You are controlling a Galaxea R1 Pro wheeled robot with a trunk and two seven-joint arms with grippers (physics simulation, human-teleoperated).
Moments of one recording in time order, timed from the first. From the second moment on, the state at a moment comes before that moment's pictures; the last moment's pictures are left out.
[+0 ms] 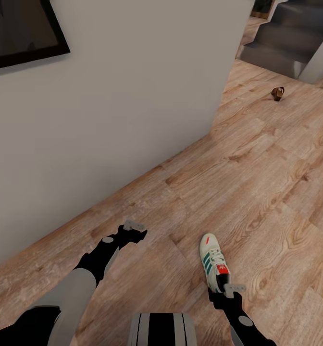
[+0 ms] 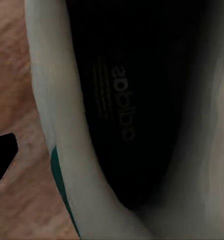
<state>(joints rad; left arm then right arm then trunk) -0.85 -0.10 0.04 -0.45 -0.25 0.03 -0.26 -0.47 0.03 -0.29 -0.36 0.24 -0.24 0.02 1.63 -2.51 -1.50</state>
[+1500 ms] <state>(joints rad) -0.84 -0.08 0.04 -0.45 -0.25 0.02 -0.26 -0.47 0.03 -0.29 -0.37 0.24 -0.24 0.02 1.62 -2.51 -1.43</state>
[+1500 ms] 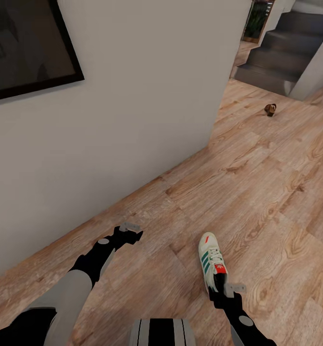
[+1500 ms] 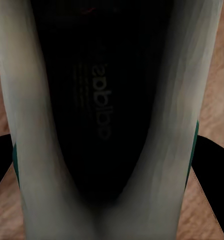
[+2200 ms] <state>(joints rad) -0.55 0.03 0.16 -0.43 -0.19 -0.12 -0.25 -0.47 -0.01 -0.29 -0.36 0.24 -0.27 0.02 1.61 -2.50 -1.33</state>
